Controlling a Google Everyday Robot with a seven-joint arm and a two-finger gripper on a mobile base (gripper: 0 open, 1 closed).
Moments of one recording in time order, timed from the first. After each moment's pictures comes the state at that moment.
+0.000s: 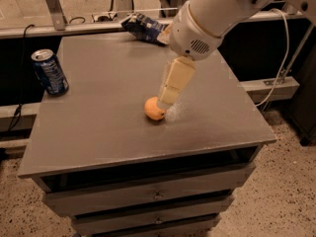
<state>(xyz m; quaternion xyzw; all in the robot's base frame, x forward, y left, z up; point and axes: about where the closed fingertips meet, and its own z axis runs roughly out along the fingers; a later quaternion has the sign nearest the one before) 0.521 -0.024 0.956 -0.68 0.67 0.10 0.28</state>
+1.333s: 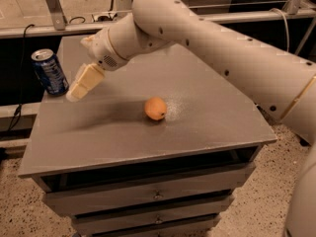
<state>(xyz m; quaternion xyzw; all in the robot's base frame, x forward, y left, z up) 0.601 0.180 0.916 -0.64 0.59 0.26 0.41</state>
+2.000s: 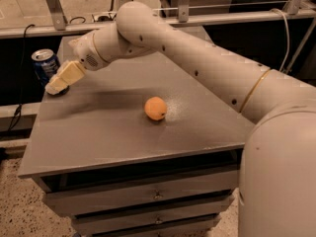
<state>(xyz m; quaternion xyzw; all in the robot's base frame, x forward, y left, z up) 0.638 0.241 0.903 -0.59 0.60 0.33 0.43</state>
